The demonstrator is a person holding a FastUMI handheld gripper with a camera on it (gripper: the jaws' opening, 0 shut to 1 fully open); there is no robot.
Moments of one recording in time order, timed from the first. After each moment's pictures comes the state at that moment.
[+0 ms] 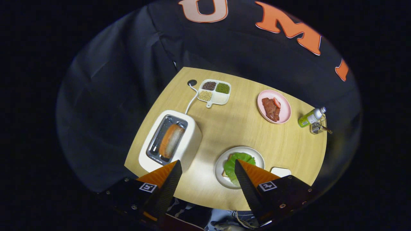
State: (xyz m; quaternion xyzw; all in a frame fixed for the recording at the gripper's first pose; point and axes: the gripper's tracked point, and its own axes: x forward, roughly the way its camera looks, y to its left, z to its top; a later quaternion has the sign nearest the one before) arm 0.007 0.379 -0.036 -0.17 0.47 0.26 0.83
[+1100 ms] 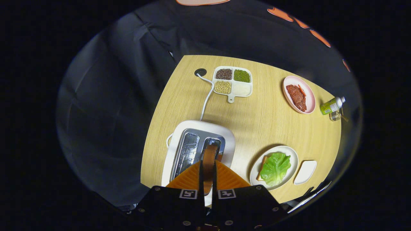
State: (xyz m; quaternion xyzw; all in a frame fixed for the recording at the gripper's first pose) arm 0.020 0.473 -0.108 -0.13 0.54 0.21 0.80
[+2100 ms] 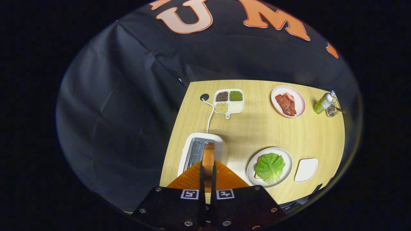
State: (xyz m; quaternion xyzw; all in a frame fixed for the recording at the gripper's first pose) arm 0.008 0.405 0.004 -0.02 0.48 0.26 0.84
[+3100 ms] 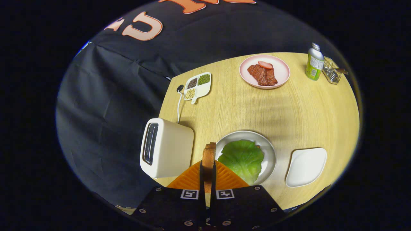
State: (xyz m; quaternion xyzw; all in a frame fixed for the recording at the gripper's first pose) arm 0.051 0.259 -0.130 0.07 0.53 0.31 0.79
